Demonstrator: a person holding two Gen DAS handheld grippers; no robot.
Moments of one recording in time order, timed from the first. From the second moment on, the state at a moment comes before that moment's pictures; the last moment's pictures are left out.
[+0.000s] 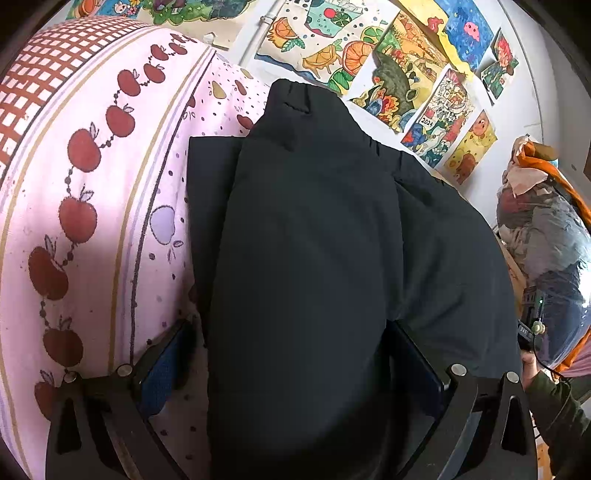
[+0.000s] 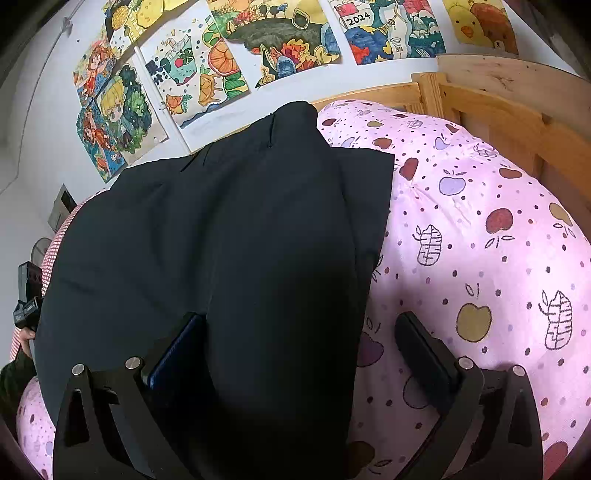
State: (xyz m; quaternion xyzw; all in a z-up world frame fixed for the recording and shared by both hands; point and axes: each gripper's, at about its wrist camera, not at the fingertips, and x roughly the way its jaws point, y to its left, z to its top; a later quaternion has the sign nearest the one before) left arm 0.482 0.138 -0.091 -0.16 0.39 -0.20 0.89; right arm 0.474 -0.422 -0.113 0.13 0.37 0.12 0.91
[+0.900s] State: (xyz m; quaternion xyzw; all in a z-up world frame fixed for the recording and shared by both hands) left arm 0.481 0.140 -0.092 -0.17 0.38 -0.23 0.88; right arm 0.479 -0.426 -0.111 0.14 0.39 0.13 0.90
